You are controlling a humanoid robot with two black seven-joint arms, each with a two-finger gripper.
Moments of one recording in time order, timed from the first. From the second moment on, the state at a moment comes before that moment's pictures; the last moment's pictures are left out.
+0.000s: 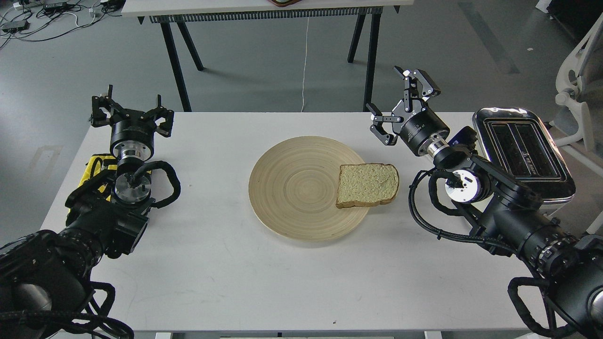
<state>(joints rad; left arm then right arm) -0.82 0.08 -0.61 -0.22 -0.67 -0.49 -0.45 0.80 -0.11 0.68 0.54 -0.16 0.44 0.33</state>
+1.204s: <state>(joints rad) -0.81 0.08 -0.61 -0.23 -0.67 -0.49 -0.45 0.98 -0.44 0.19 1.03 -0.50 -0.22 0.21</state>
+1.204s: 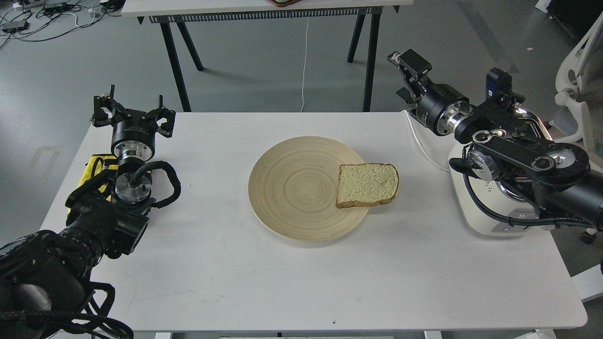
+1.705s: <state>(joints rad) -0.82 0.07 -0.61 -0.23 -0.67 -0.49 -0.45 0.85 -0.44 0.10 1.06 -0.66 -0.36 0.11</state>
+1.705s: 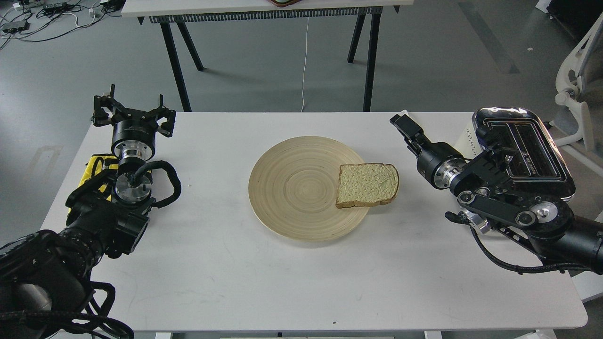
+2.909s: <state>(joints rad) -0.82 0.07 -0.61 -0.23 -0.67 -0.49 -0.45 0.74 -0.35 0.05 1.01 -0.66 -0.36 0.10</state>
